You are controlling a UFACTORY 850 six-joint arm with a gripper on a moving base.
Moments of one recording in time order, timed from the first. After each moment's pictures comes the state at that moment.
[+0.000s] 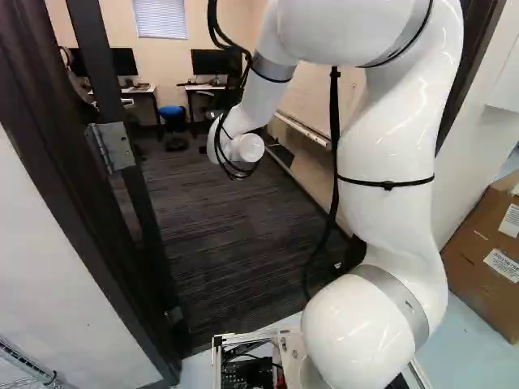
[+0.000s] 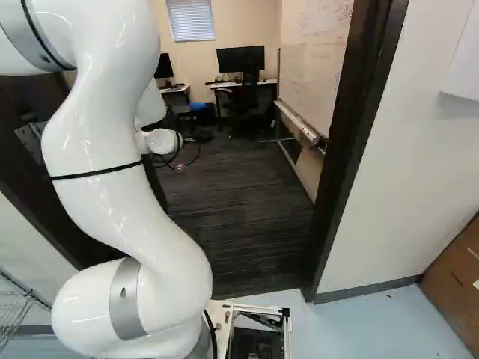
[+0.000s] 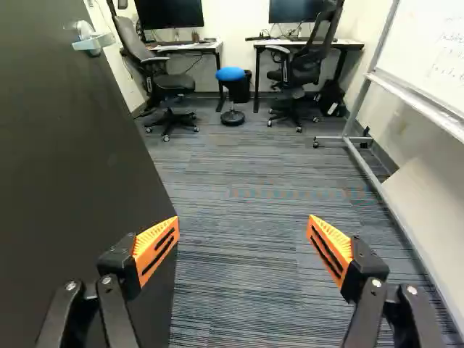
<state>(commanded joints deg) 20.0 -18.4 -47.8 4.3 39.0 0.0</state>
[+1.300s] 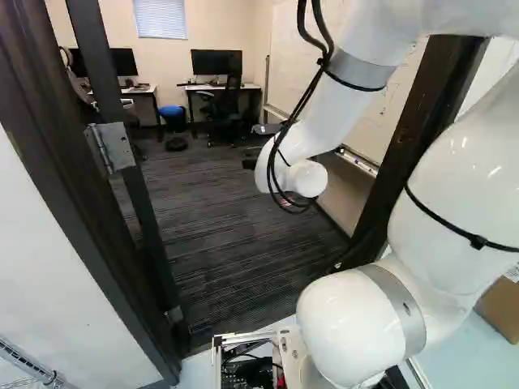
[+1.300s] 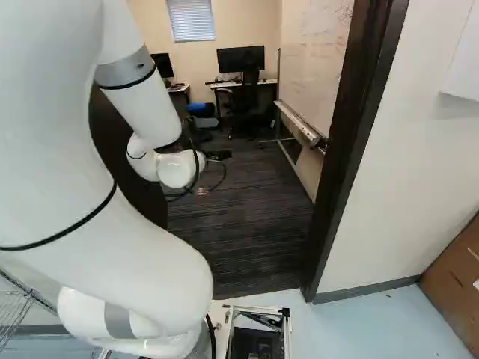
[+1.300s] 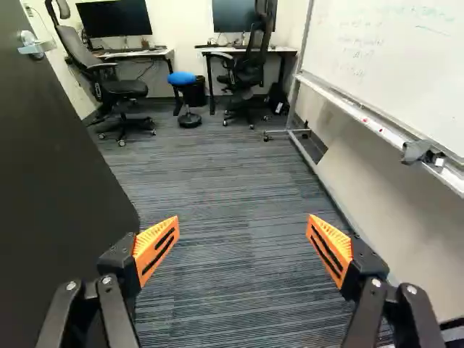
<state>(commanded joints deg) 6.3 5.2 -18.5 1.3 46.6 0.0</state>
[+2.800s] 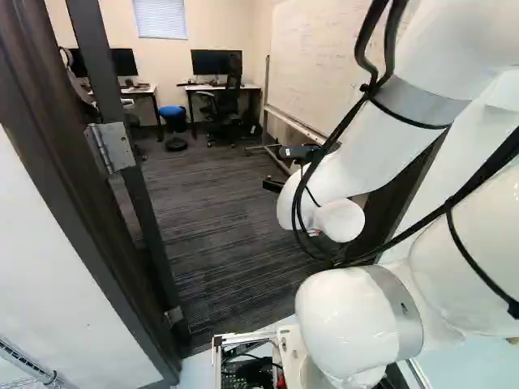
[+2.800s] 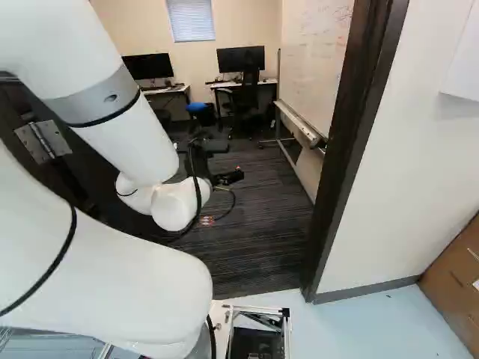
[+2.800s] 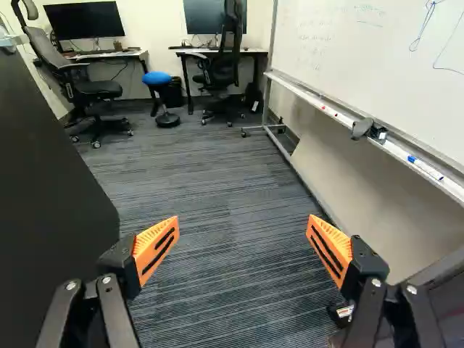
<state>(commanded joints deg) 0.0 16.0 -5.0 0.0 50.0 0.0</state>
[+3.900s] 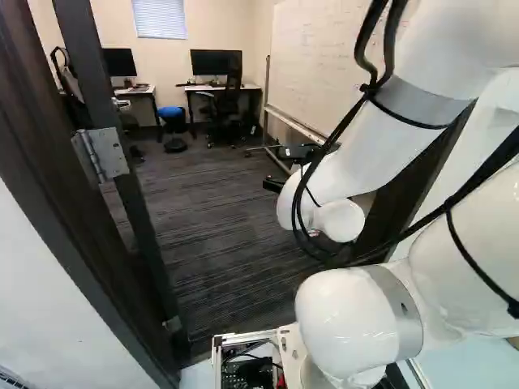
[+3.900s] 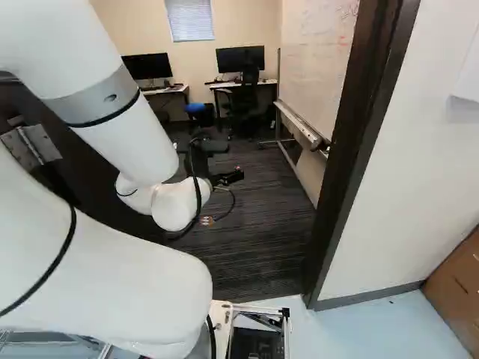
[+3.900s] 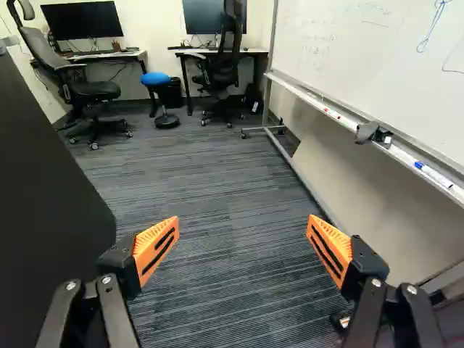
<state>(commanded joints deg) 0.0 16.0 -5.0 0.0 50.0 0.0</state>
